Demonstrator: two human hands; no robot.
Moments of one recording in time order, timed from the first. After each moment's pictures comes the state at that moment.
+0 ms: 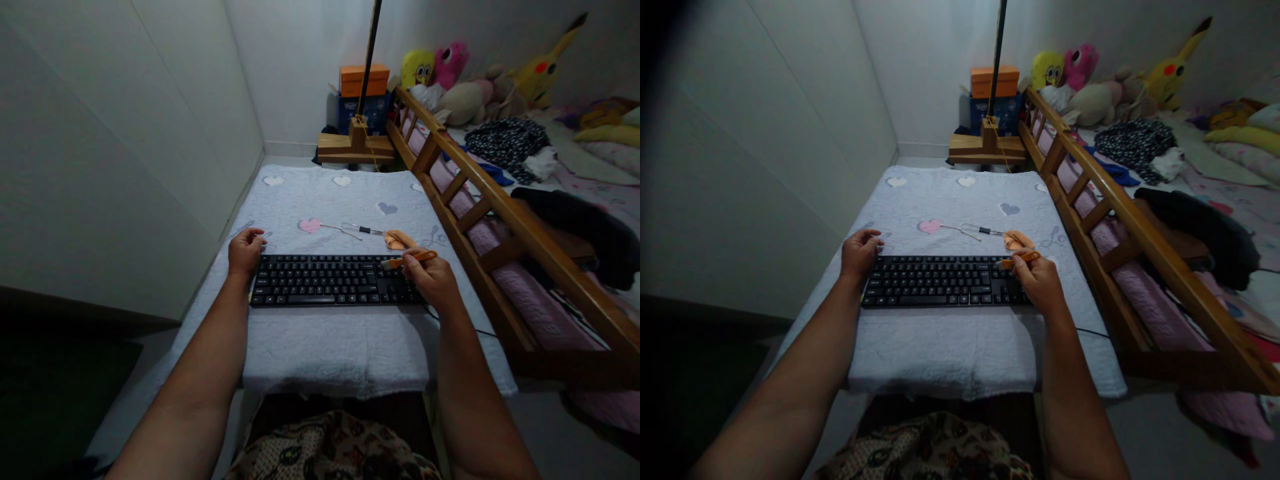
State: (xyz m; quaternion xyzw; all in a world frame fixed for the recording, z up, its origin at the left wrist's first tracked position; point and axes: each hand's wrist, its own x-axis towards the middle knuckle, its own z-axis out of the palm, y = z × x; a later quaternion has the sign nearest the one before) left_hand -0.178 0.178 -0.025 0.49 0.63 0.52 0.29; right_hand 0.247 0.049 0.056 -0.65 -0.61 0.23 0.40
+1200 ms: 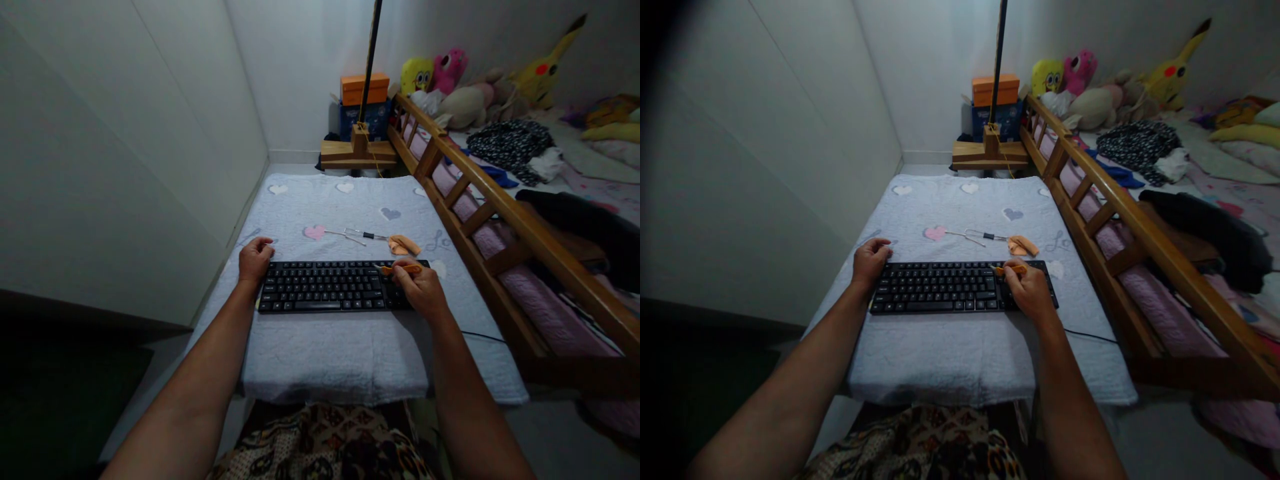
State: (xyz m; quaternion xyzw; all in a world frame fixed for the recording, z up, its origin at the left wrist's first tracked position) left_hand -0.183 0.182 -0.037 0.53 0.65 0.47 0.26; right_hand 0.226 0.052 0.040 -0.61 -0.64 0.22 0.41
